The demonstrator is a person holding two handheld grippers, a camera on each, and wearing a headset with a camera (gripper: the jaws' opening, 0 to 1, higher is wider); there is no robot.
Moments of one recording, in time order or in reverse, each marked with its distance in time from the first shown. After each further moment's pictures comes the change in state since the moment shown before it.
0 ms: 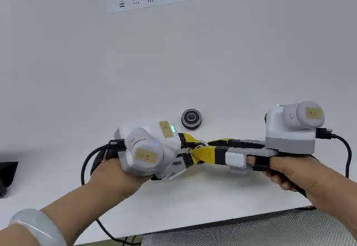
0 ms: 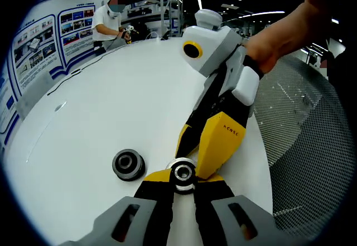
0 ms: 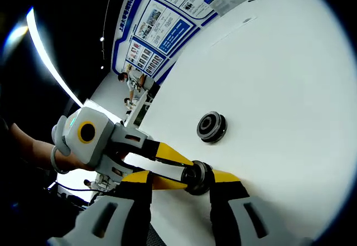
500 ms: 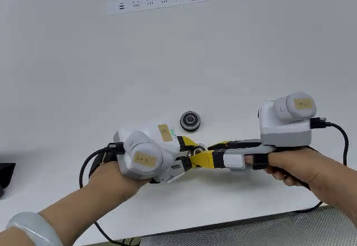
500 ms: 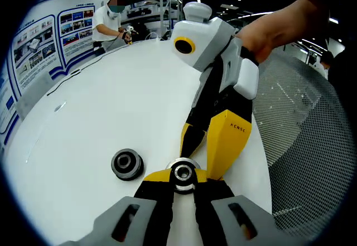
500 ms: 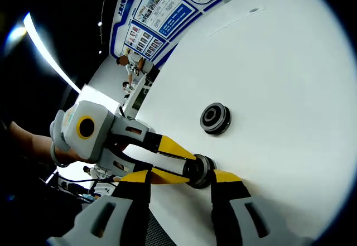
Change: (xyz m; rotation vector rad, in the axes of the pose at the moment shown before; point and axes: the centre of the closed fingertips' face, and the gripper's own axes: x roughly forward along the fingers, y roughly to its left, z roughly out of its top) left arm 0.000 -0.002 -0.001 0.001 -0.003 -0.003; right arm -0.001 0.004 -0.009 -0.015 0.128 -0.007
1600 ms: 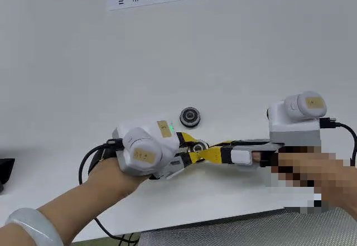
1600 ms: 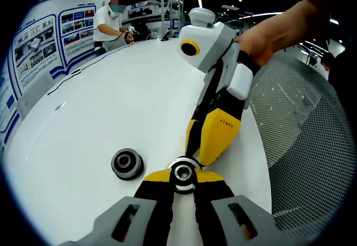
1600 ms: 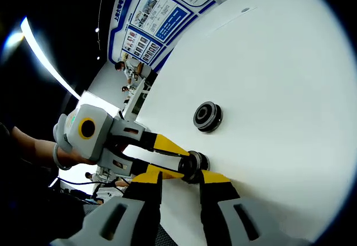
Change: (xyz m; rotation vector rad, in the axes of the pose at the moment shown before) left arm 0.000 0.000 0.000 -0.006 -0.004 0.004; right arm -0.009 -0.005 -0.002 0.041 -0.032 -0.004
